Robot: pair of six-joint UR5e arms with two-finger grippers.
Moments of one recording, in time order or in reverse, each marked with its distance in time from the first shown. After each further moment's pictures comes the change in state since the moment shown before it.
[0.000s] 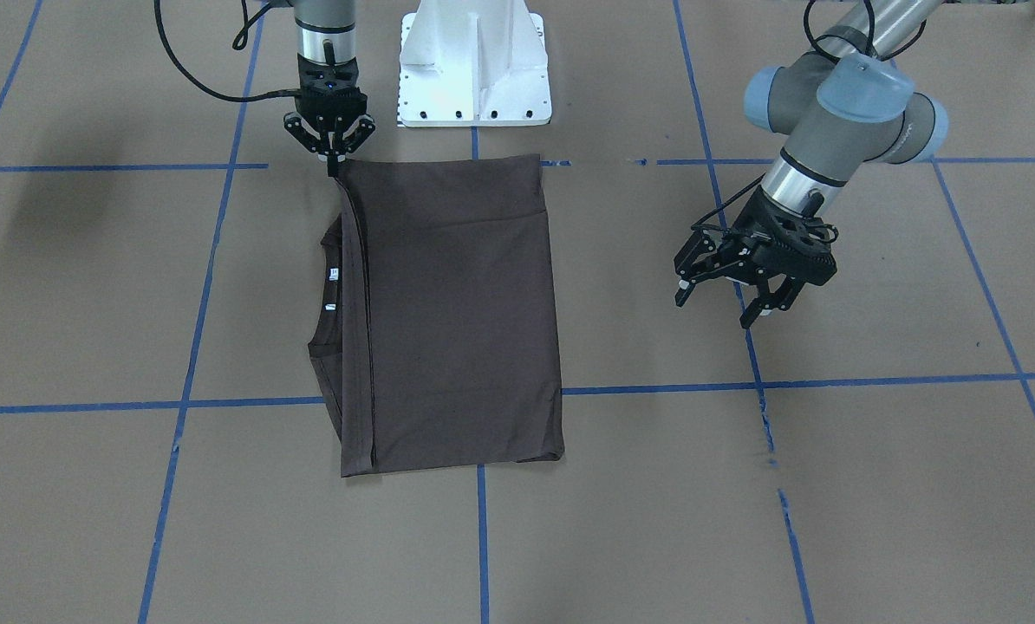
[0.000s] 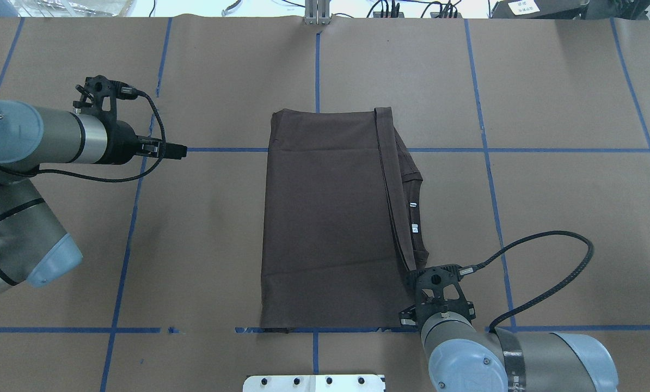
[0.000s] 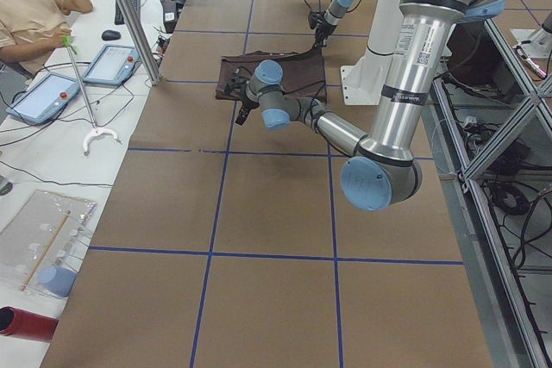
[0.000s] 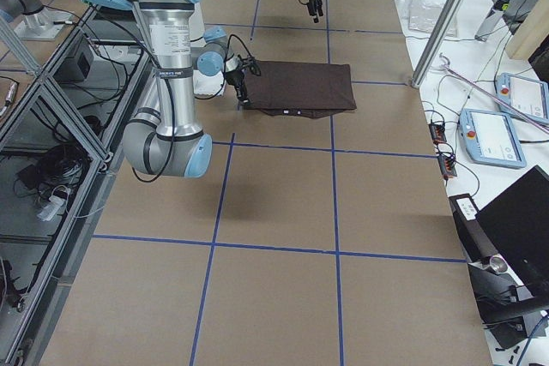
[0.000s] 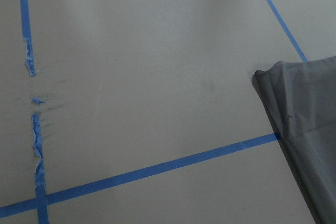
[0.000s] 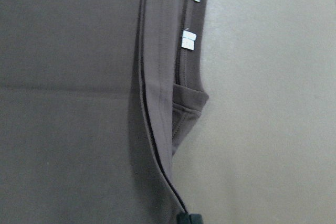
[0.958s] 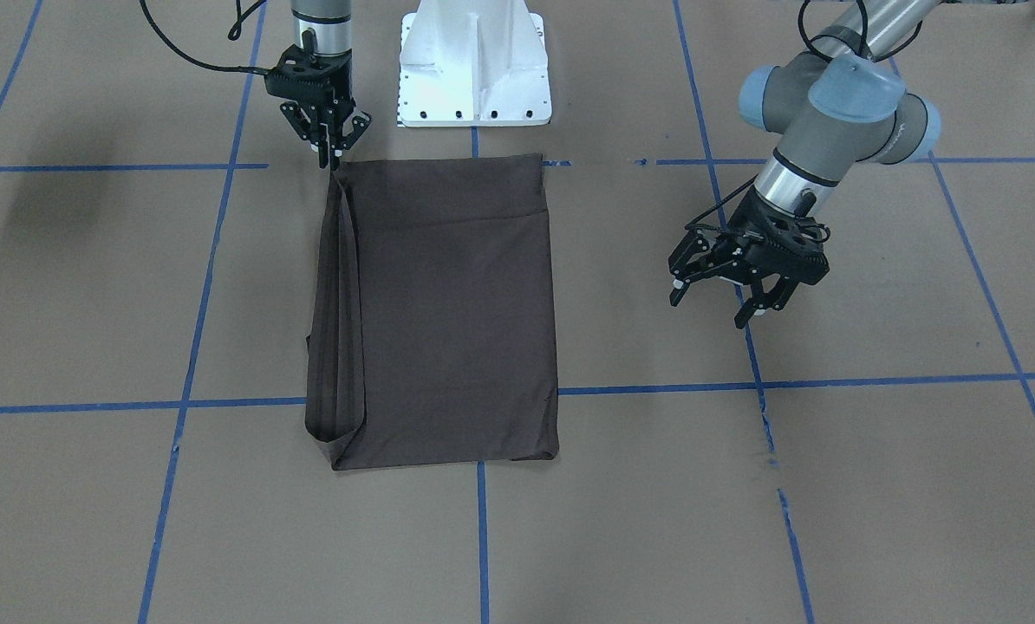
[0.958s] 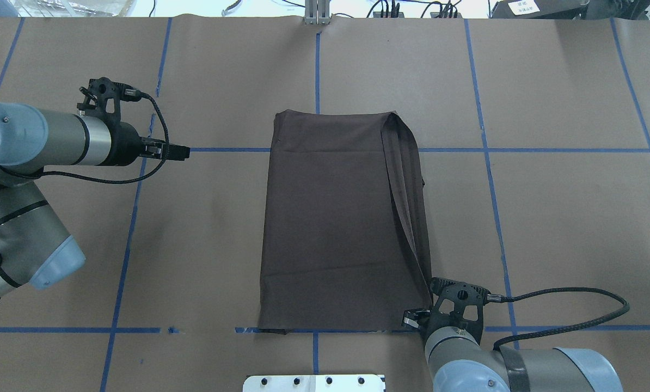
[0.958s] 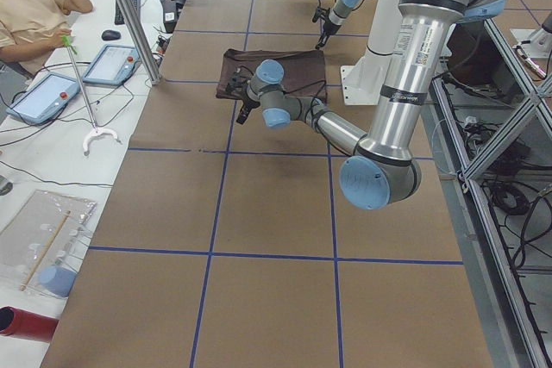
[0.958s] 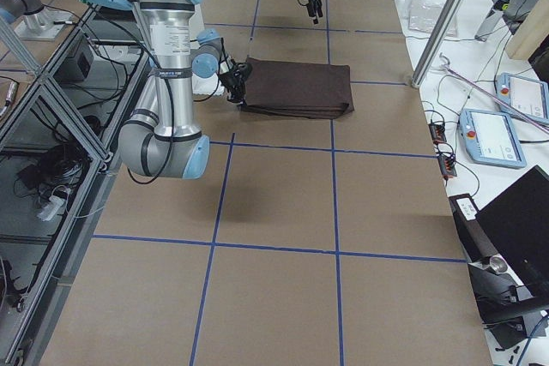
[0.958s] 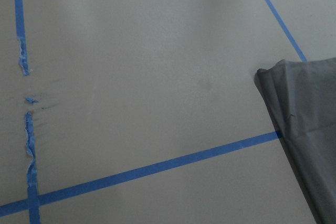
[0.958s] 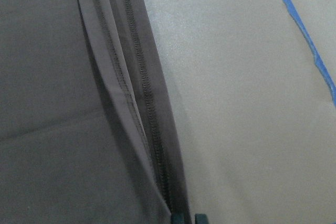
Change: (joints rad) left arm 0.009 -0.006 0.002 0.000 0.007 -0.002; right arm -0.043 -0.025 0.015 0.002 -0.051 0.330
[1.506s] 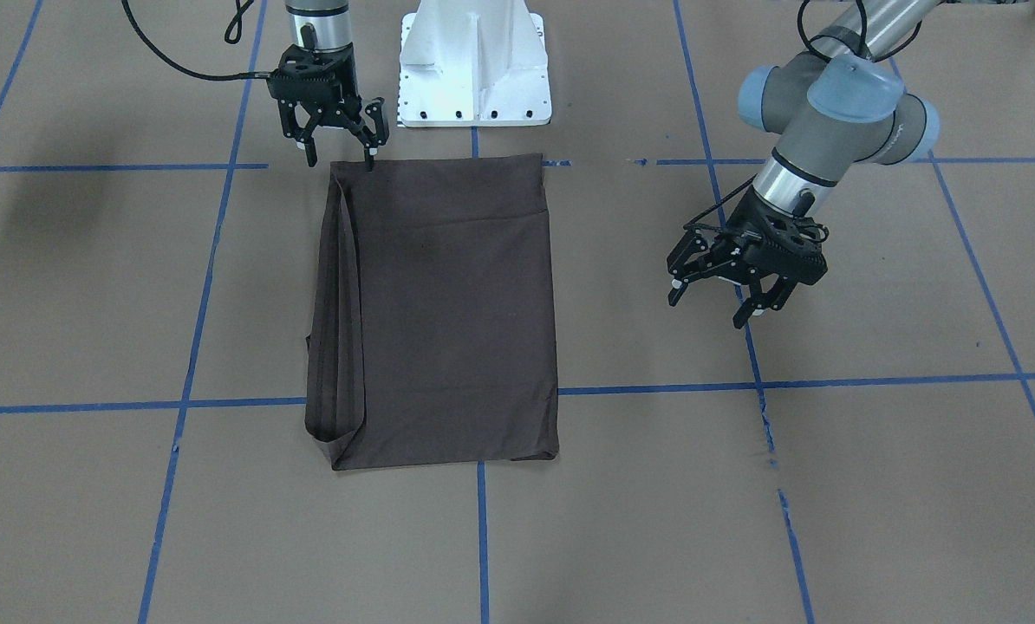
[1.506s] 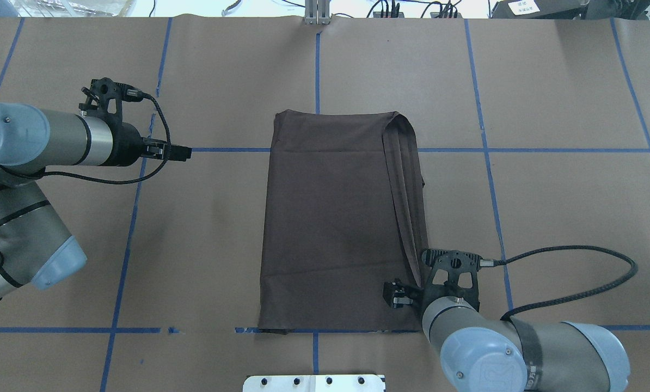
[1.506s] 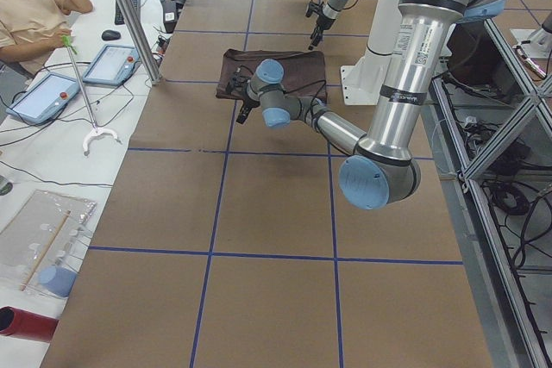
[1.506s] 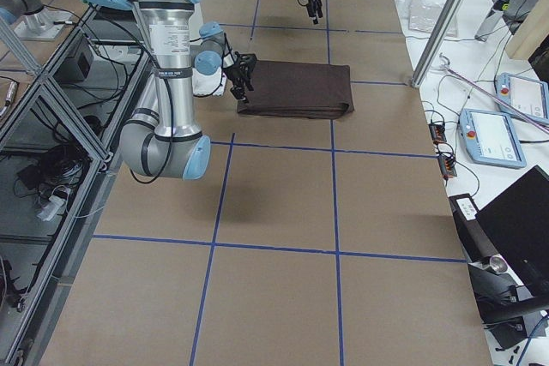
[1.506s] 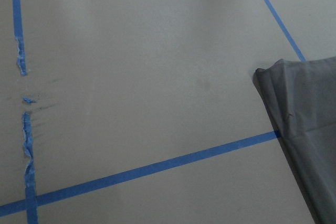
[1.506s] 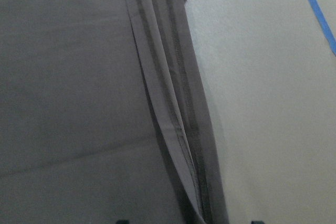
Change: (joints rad) left arm 0.001 -0.002 0.001 0.000 -0.002 0.001; right arm 0.098 0.034 -0.009 0.107 0.028 -0.212
